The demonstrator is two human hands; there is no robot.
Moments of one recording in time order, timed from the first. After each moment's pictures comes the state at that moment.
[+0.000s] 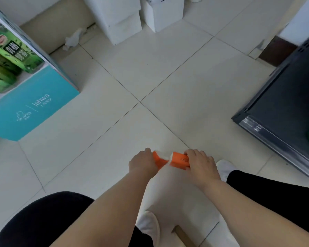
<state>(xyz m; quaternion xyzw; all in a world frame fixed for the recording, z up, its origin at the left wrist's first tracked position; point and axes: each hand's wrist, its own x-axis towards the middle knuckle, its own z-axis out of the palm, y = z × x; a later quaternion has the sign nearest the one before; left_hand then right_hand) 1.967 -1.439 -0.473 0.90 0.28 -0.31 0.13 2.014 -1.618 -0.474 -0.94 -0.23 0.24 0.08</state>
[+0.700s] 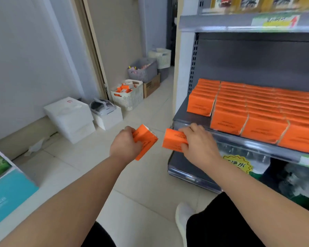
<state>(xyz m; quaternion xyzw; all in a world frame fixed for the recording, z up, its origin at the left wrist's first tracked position) 2.033 -1.551 -0.172 0.95 0.07 0.08 0.29 2.016 -1.773 -0.163 -0.97 -0.13 -0.17 0.11</state>
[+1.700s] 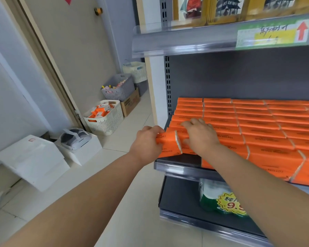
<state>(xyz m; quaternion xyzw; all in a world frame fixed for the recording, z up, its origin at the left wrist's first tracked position) 2.221 -1.675 -0.130 0.95 -0.17 0.04 0.26 2.217 -1.855 -0.140 -0.99 -0.01 -0.12 0.04</state>
